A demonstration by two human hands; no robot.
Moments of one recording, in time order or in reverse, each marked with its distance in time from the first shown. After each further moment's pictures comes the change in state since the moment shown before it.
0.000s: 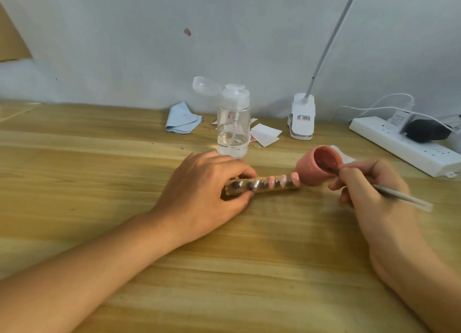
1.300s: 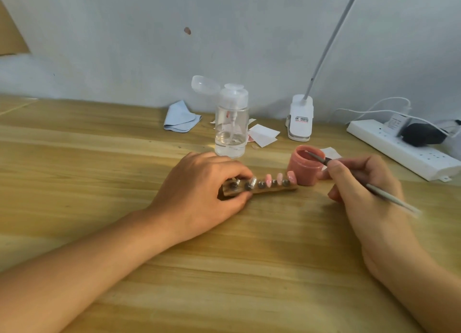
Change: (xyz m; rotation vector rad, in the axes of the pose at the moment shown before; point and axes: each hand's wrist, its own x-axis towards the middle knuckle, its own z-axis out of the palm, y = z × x) left_hand 0.000 0.002 0.000 -0.013 -0.012 -0.015; right_hand 0.008 0.003 0.001 -0.036 -0.016 -0.057
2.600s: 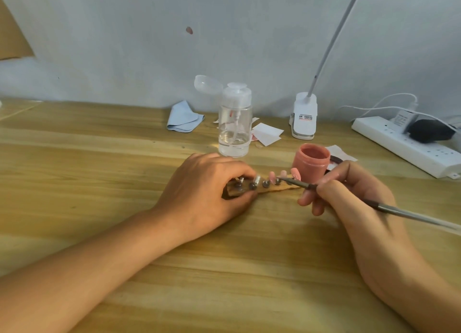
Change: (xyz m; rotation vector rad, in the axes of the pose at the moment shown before) left_hand 0.000 0.000 0.000 -0.038 -0.015 -0.004; right_hand -0.026 -0.019 0.008 0.164 -0.305 0.046
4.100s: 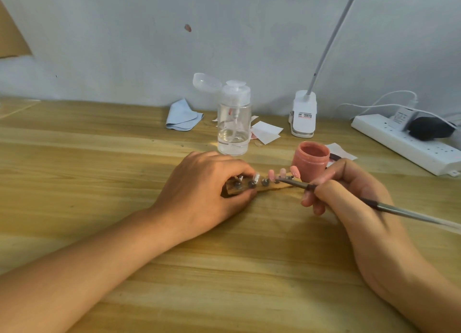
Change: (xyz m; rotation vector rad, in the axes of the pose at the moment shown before) left_hand 0.000 -0.002 0.000 0.012 -0.004 0.002; right_hand 0.000 0.001 -0.004 0.003 -0.068 -0.013
